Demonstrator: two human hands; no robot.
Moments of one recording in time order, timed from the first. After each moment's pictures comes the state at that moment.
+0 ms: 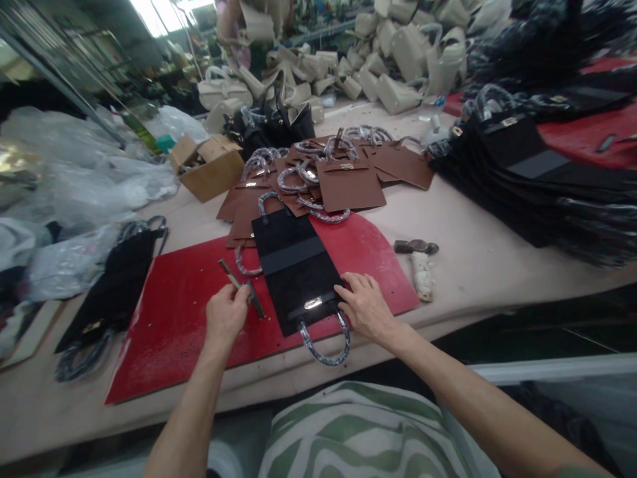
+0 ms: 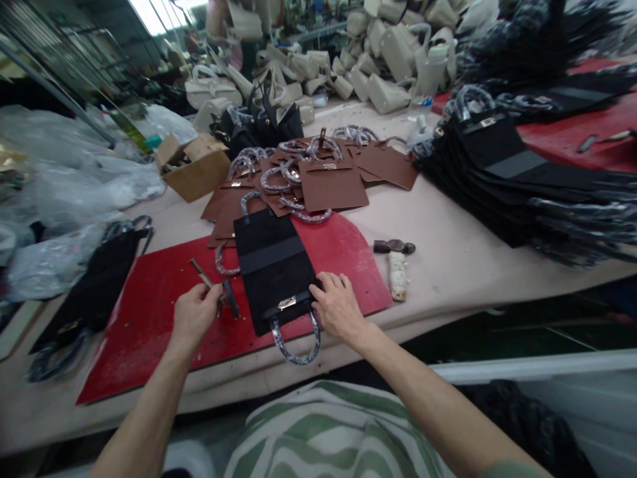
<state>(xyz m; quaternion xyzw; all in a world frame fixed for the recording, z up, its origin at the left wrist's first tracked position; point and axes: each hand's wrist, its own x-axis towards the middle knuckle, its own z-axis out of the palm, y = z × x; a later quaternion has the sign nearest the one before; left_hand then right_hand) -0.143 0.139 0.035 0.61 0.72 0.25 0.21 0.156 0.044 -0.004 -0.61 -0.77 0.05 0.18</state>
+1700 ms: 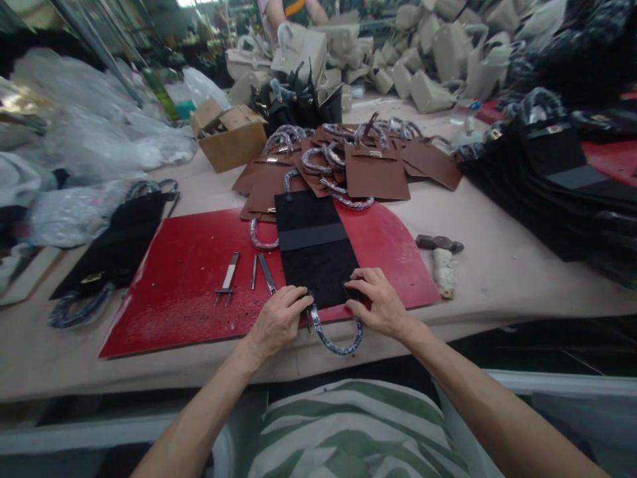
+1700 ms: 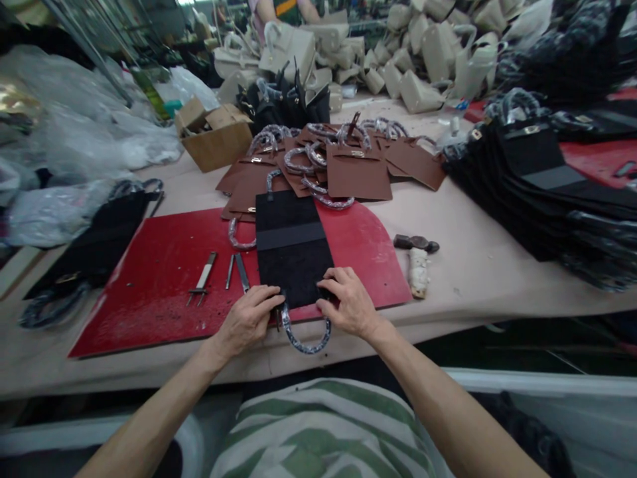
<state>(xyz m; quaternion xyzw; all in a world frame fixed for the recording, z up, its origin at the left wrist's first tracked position) -0.127 0.074 -0.028 0.91 0.30 0.29 0.09 0.149 0.041 -0.013 -0.51 -0.78 0.14 0.33</state>
